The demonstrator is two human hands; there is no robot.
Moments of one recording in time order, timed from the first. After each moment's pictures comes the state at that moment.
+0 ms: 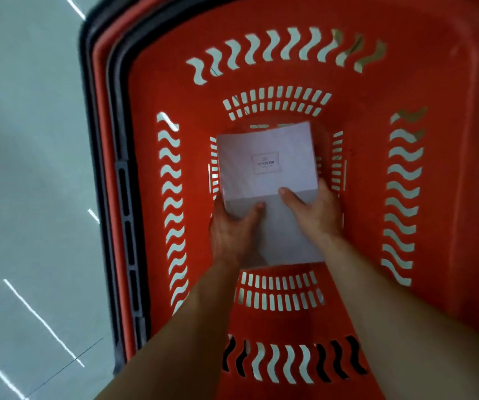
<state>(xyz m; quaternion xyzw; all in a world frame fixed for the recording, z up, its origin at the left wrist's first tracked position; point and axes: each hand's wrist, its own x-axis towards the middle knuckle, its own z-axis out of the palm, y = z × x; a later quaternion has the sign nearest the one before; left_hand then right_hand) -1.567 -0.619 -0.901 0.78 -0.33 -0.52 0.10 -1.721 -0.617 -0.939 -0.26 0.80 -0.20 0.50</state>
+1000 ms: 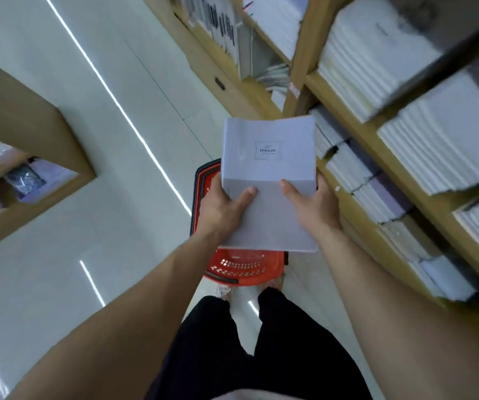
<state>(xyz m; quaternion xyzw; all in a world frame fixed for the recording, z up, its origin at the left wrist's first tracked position) -1.625 -0.603 -0.291 0.68 -0.50 -0.48 0.22 -1.820 -0.581 -0.312 -0.37 0.76 -0.35 0.40</state>
